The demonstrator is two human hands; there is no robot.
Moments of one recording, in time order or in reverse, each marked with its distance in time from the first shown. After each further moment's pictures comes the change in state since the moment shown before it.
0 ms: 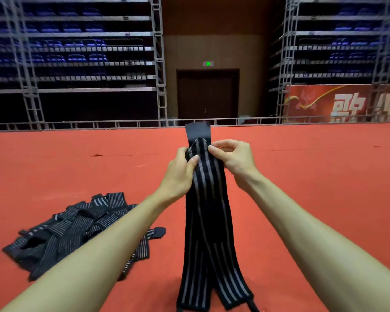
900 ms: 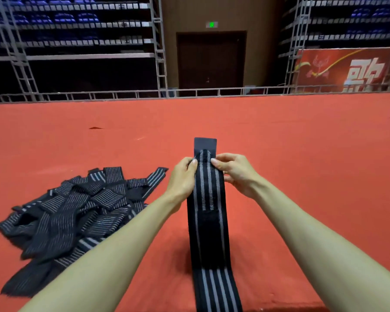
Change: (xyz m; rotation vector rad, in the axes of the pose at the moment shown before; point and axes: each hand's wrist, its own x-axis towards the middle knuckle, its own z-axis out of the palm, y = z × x) left_hand -0.008 -0.103 0.062 -0.192 -0.019 -0.401; right_hand 0.000 0.117 -0.001 0.119 -0.226 0.473
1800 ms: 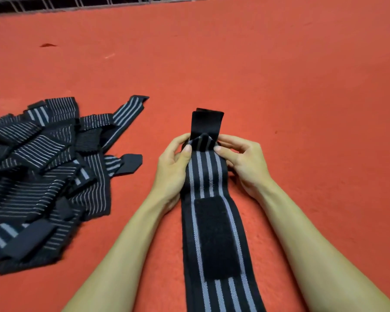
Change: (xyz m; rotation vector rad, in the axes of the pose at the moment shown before) left_hand 0.041 -0.196 0.061 -0.385 -0.068 -0.097; right_hand 0.080 0.214 -0.017 0.120 0.150 -0.008
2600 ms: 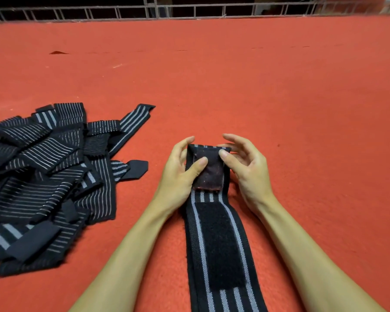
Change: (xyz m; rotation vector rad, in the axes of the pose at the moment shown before) left_hand -0.002 0.010 -0.004 -0.002 -0.091 0.083; right_hand -0.016 -0.011 0.010 -0.034 0.011 -0.275
